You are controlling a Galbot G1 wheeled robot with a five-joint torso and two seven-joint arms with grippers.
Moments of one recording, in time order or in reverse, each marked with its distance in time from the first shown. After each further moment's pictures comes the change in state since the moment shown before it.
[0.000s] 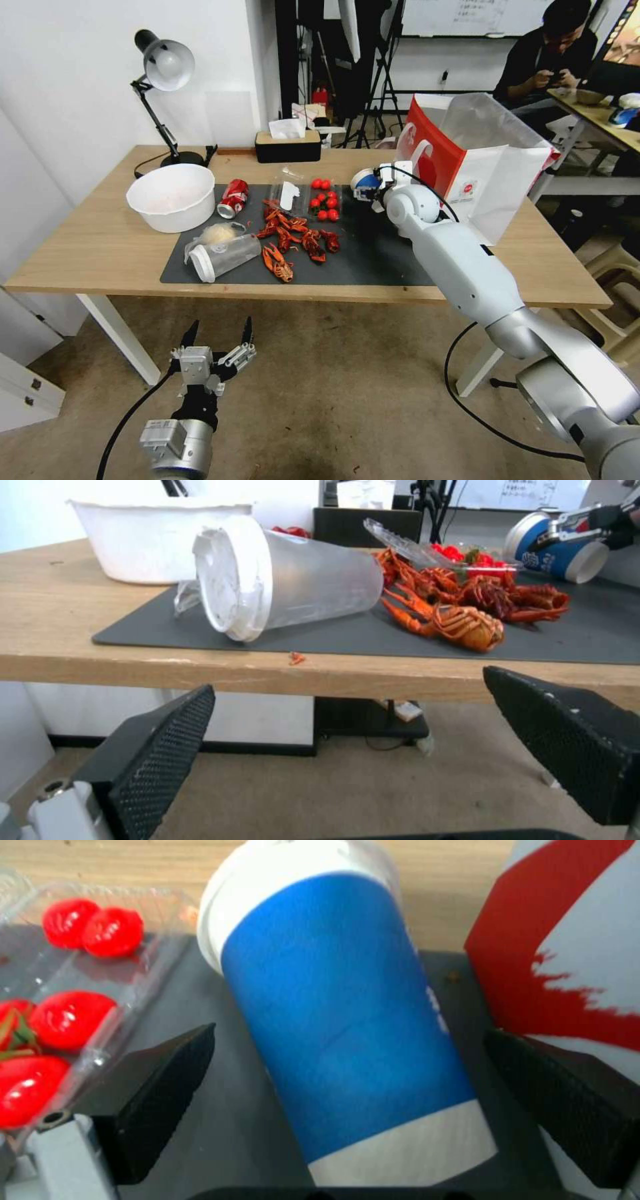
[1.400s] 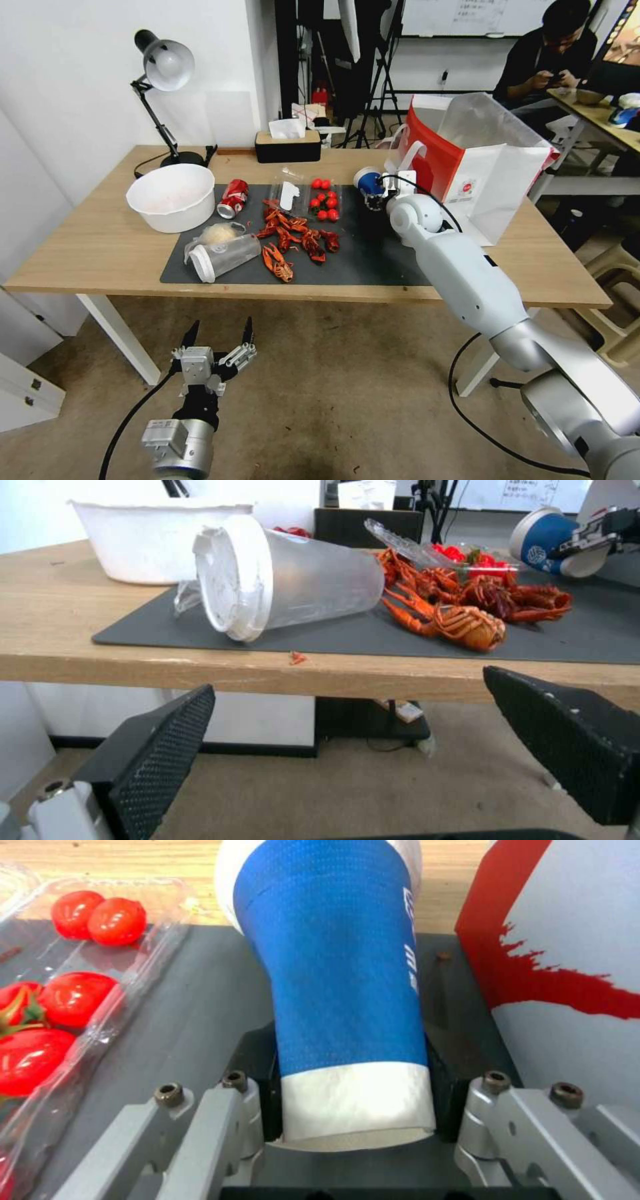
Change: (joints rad) left arm -0.005 -0.003 0.005 0.009 0.006 -0.009 -0.003; right arm -0.057 -0.026 0.022 0.059 0.015 0.010 0.002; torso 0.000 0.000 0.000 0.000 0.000
